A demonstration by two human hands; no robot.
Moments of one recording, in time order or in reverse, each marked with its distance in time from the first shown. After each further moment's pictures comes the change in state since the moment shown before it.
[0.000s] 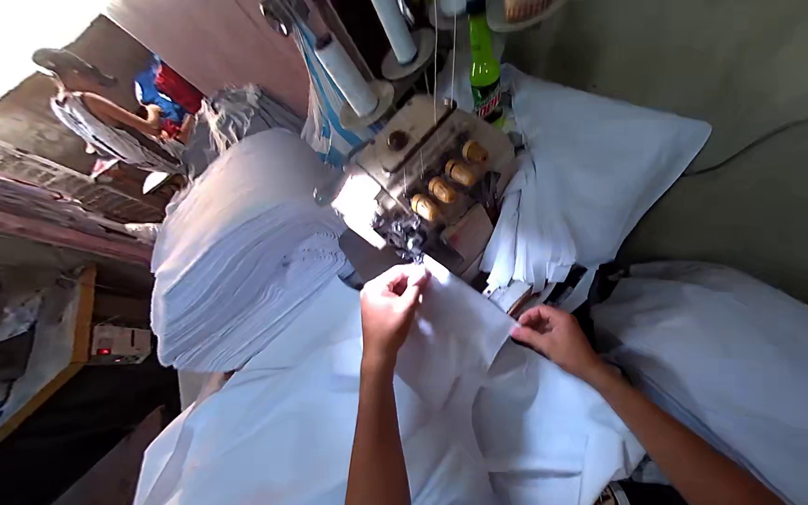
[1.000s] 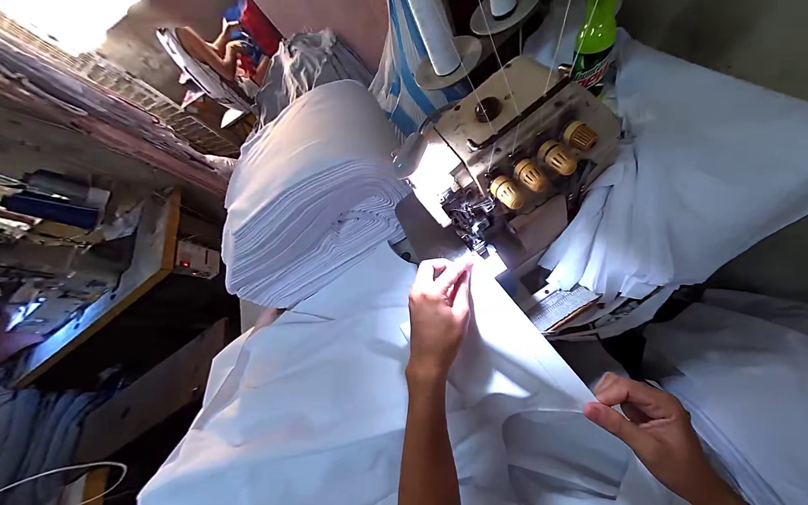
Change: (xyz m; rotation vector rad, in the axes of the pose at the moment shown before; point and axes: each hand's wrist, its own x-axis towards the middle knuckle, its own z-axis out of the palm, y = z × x) left_hand -0.027 0.000 0.008 0.352 0.230 0.033; right_hand -0.059 -0.030 -0.002 0.301 -0.106 -0.304
